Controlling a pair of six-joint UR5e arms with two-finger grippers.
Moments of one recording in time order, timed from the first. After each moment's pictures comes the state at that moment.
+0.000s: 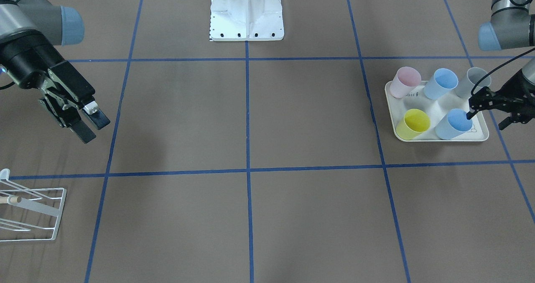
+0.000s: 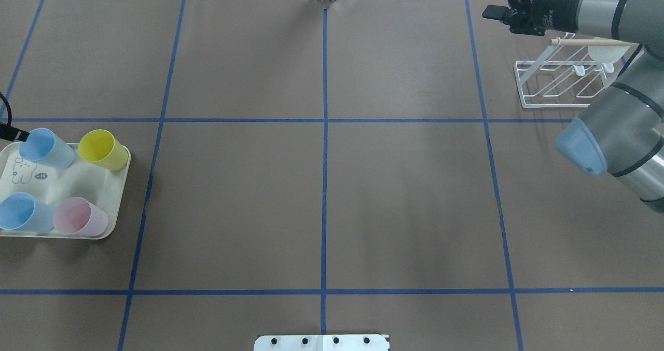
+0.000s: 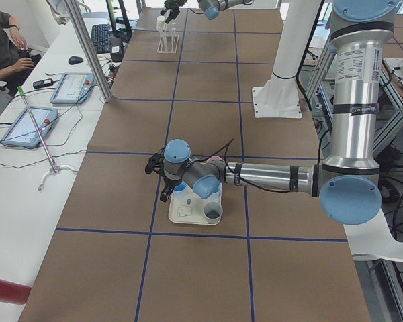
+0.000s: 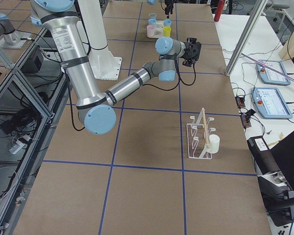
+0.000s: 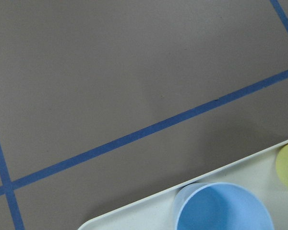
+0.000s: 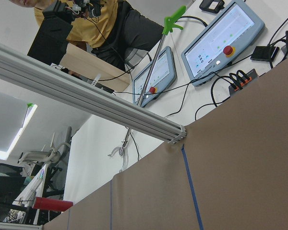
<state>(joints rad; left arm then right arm) -1.18 -1.55 -1.56 -2.24 -2.25 -0.32 0.99 -1.23 1.79 -0.55 1.85 1.70</state>
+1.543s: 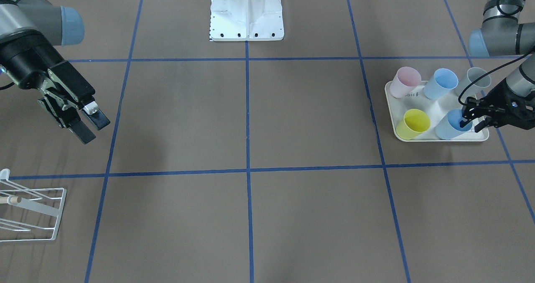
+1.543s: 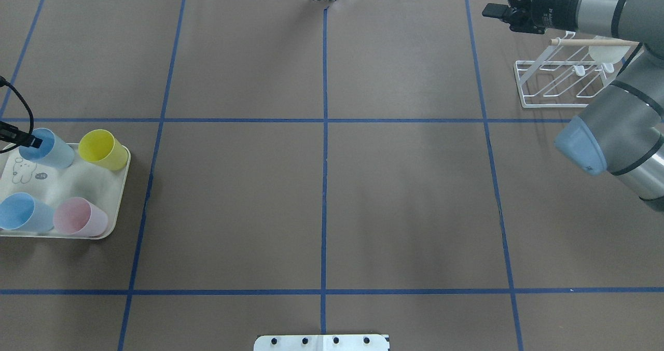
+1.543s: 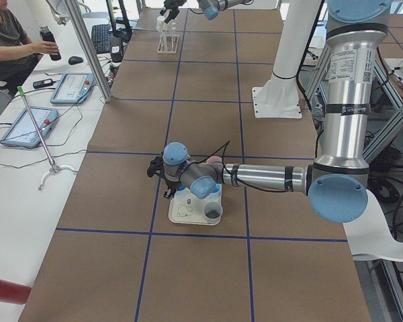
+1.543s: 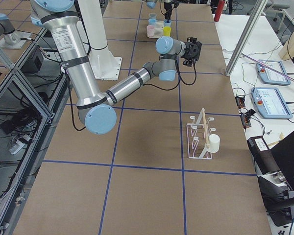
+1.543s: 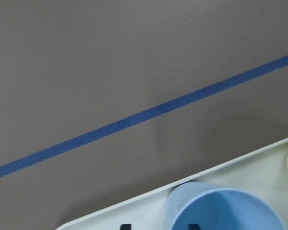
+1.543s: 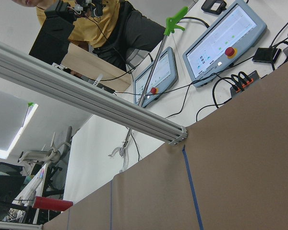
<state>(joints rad) -1.13 -1.58 -1.51 -2.24 -2.25 -0.36 1.00 -1.22 1.79 -0.56 1.85 1.69</state>
